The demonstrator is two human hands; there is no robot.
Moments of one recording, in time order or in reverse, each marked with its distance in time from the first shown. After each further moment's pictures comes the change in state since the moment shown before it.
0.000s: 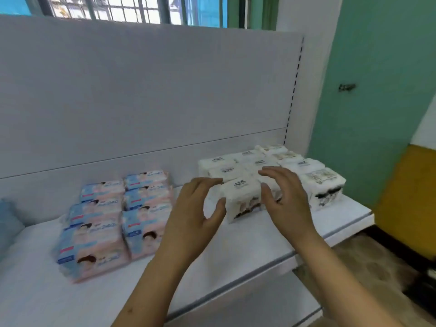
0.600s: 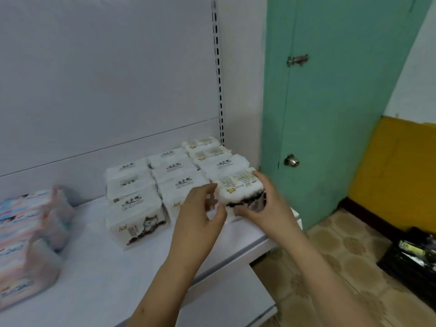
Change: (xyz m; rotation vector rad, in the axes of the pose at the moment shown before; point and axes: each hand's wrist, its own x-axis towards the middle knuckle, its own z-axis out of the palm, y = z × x) left_hand 0.071 0.104 0.222 -0.158 -0.091 -0.257; right_hand 0.017 0.208 -0.098 0.217 -0.248 0.400
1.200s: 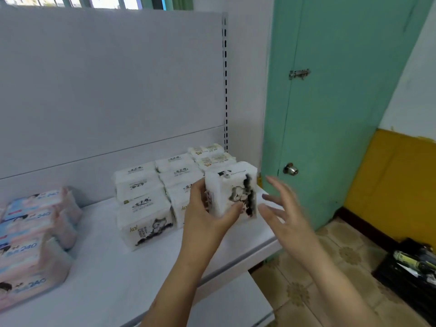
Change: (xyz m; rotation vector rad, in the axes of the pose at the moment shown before) left_hand -0.002 0.012 -0.004 -0.385 0.119 0.006; right_hand -0.043 -0.049 -0.025 0.140 0.012 -0.039
